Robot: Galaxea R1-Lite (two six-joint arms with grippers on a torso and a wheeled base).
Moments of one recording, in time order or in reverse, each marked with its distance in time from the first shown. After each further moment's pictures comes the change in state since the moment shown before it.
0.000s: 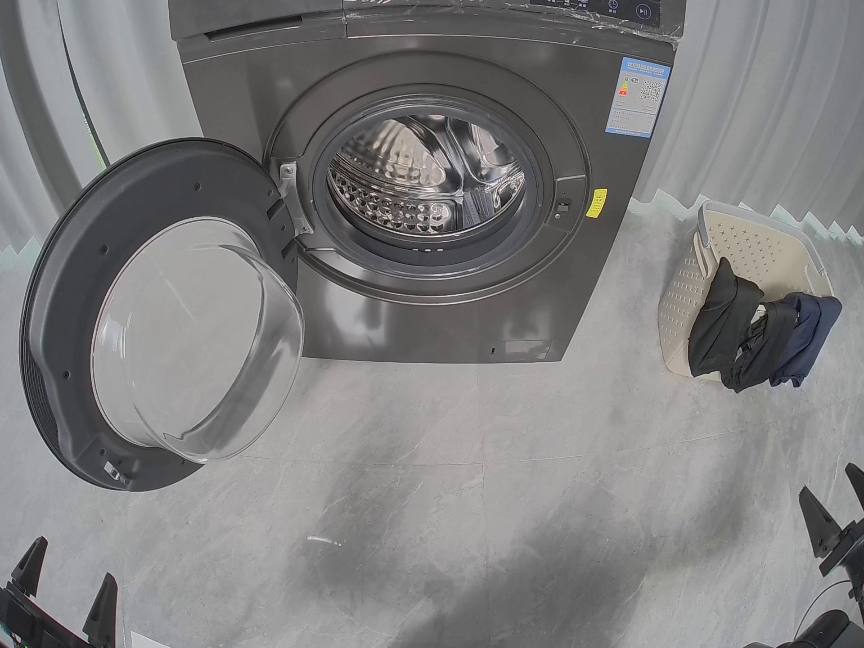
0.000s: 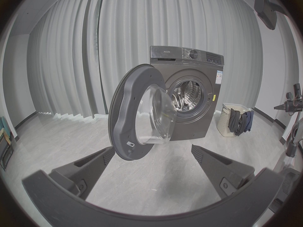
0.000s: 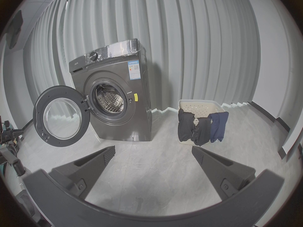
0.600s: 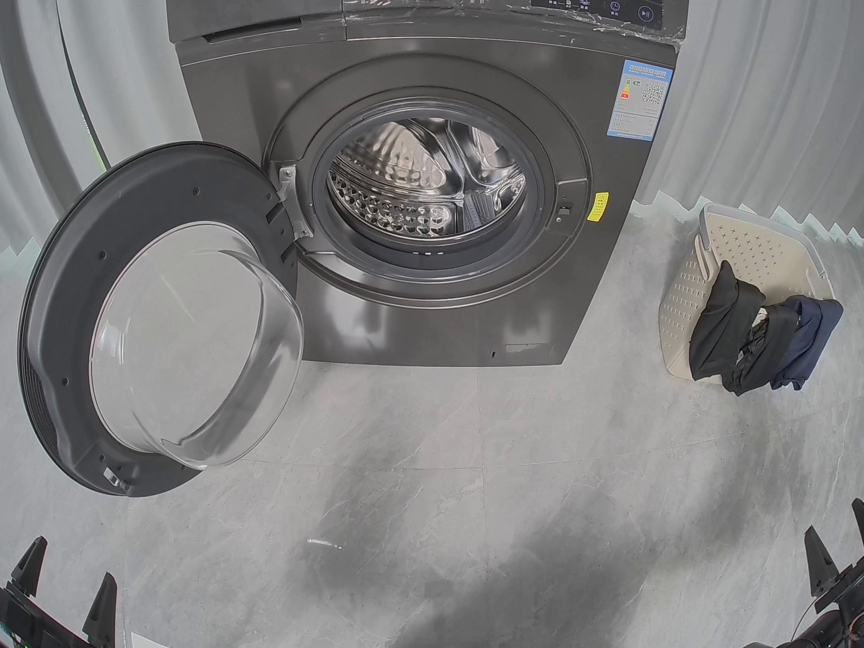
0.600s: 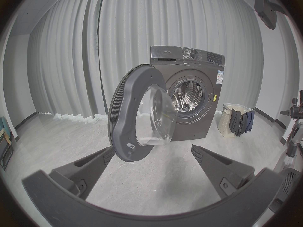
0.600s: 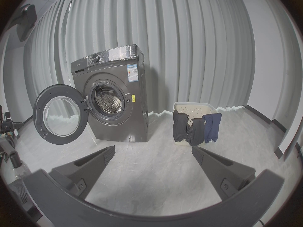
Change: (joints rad) left arm 0.000 0.000 0.000 0.000 0.003 0.000; right arm -0.050 -0.344 0.000 0.293 0.006 -0.025
